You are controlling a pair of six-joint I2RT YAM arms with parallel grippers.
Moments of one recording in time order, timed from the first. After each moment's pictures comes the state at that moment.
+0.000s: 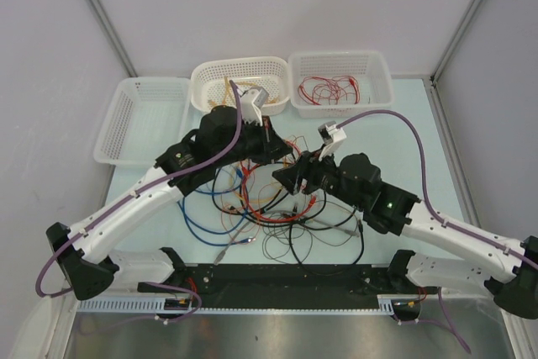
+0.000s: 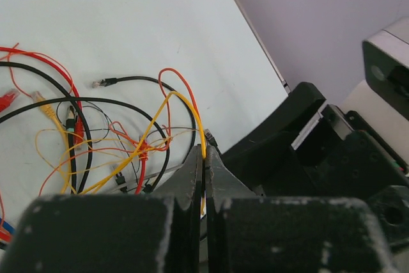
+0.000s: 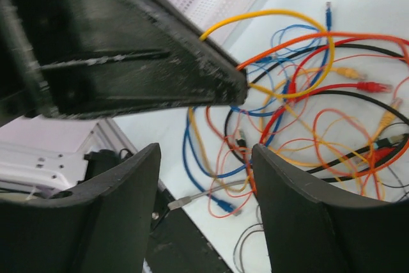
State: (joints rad) left arm -0.83 1.21 1.28 -0.43 0.12 -0.60; right arm 1.01 0.97 0.85 -0.02 0.09 0.61
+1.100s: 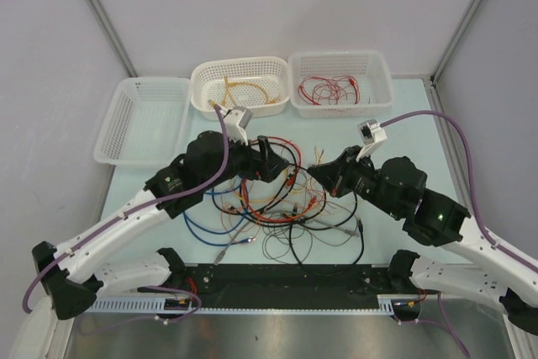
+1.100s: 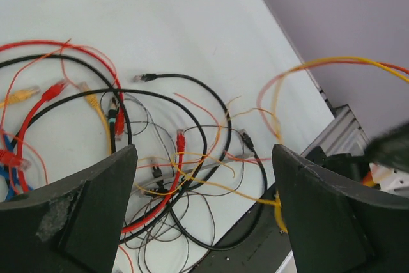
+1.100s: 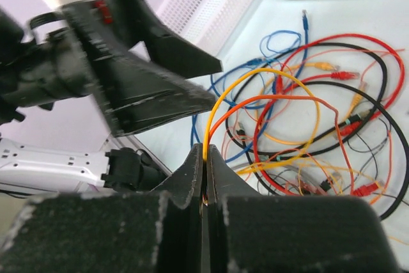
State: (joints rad) left arm -0.85 1.06 1.06 -0.36 -0.04 -0.56; right arm 1.00 0.76 0.97 -0.33 0.17 0.64
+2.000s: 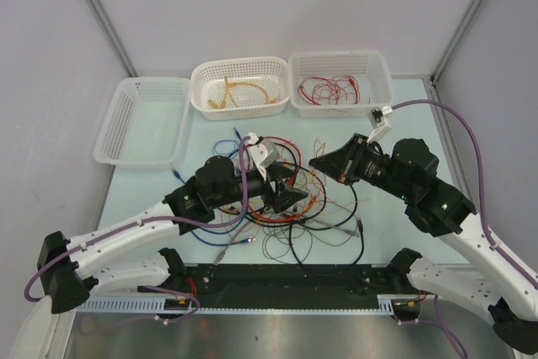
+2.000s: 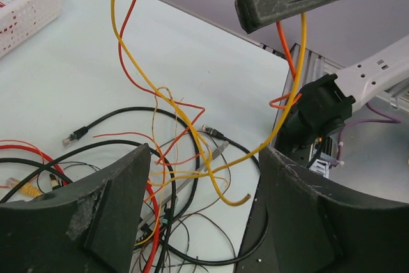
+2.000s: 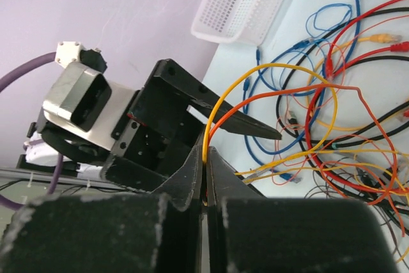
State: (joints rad) left arm -0.98 1.00 0.78 0.13 0.24 -0.23; right arm 0.75 0.80 1.03 -0.36 -0.18 0.87
